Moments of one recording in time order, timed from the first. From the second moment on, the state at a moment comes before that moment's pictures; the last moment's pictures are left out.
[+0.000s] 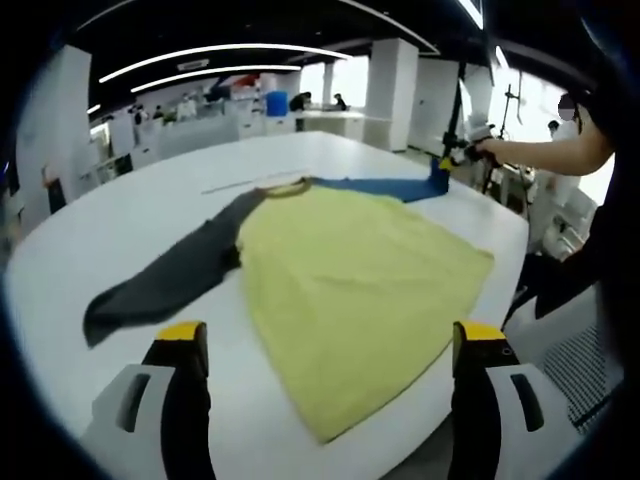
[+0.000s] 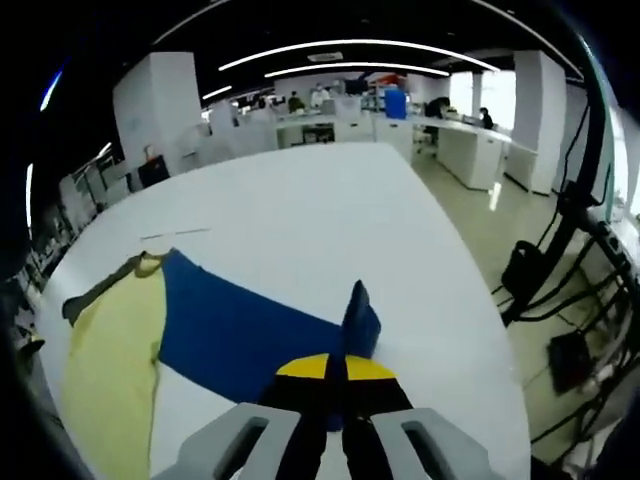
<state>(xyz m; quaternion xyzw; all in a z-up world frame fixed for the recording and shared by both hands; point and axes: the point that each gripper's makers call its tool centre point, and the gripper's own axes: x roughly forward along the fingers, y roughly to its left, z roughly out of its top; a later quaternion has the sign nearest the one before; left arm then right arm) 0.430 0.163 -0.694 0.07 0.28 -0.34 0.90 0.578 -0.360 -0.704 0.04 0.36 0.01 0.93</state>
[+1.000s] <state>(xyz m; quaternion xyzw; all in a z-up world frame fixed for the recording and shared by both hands) 0.432 0.156 -0.694 0.07 0.28 -0.35 0.89 0.593 -0.259 -0.695 0.04 0.36 0.09 0.93</state>
